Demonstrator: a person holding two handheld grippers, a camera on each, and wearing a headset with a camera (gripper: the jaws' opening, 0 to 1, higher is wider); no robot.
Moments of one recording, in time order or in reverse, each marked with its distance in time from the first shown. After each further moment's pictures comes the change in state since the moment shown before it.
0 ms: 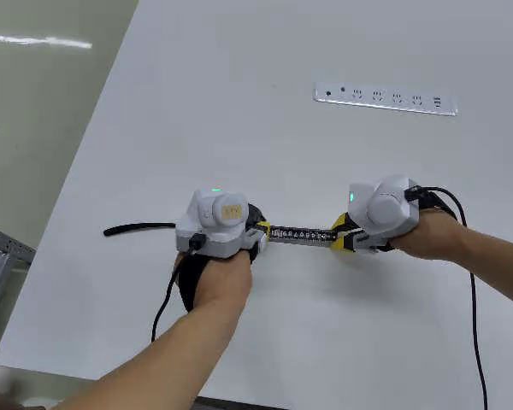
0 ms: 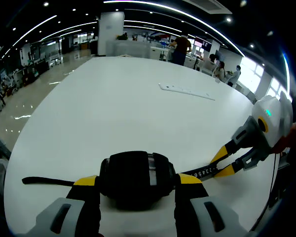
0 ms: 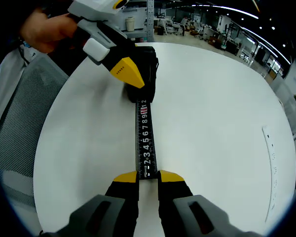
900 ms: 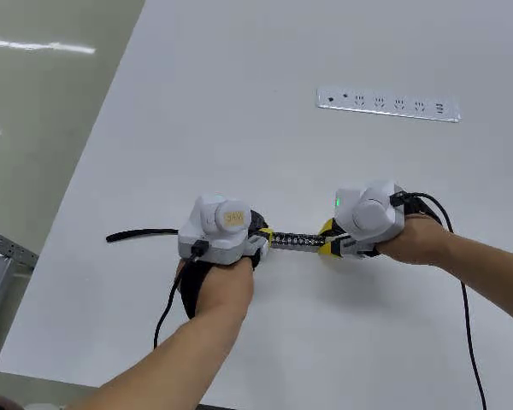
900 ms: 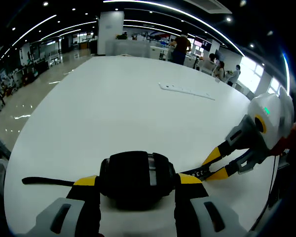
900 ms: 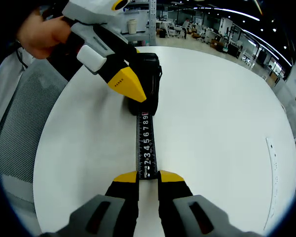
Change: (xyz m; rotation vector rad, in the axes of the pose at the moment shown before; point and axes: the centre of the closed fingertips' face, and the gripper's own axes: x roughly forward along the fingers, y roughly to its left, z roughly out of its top) left arm 0.001 0.000 0.000 0.001 0.006 -0.003; right arm 0.013 0.001 0.023 -0.011 -0.027 0.013
